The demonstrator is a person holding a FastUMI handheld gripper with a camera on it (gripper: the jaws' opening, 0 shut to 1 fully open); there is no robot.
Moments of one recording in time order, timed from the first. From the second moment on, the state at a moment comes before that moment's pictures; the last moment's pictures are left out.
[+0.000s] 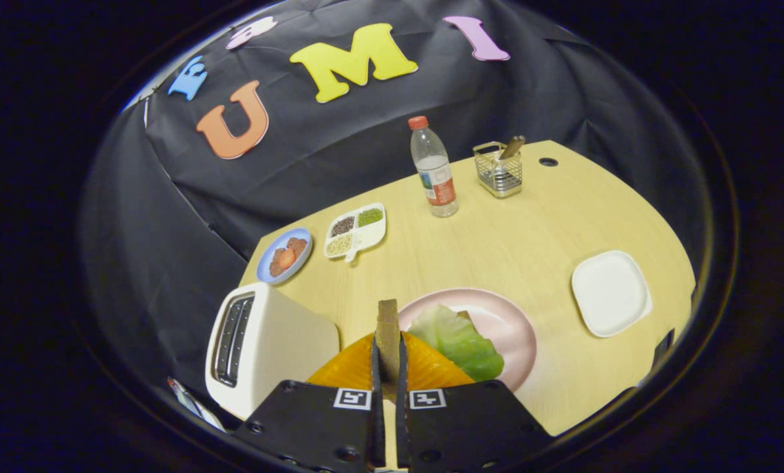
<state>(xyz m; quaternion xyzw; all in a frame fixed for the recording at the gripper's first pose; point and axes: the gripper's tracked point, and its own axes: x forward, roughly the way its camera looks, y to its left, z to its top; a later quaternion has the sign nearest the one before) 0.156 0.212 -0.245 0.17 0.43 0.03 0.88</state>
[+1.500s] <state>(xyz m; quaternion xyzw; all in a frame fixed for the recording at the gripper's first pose) 0.149 0.146 -0.300 -0.02 0.36 -0.01 0.93</state>
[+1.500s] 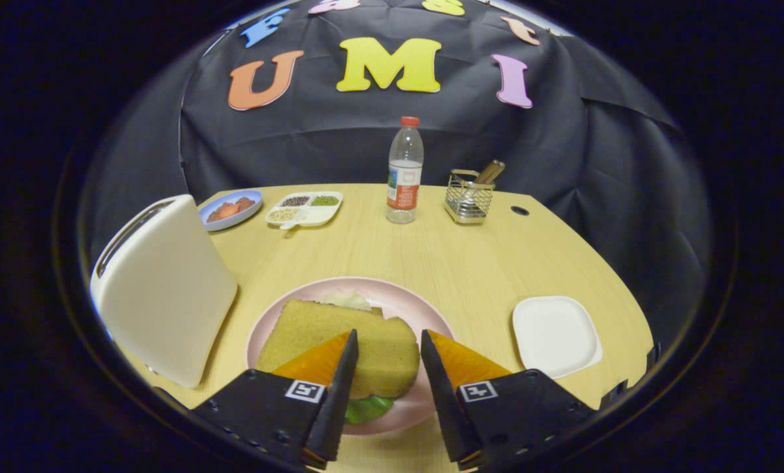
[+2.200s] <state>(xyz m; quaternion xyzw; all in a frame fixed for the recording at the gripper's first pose) 0.087 0.165 -0.139 0.04 0.21 0.02 0.98</state>
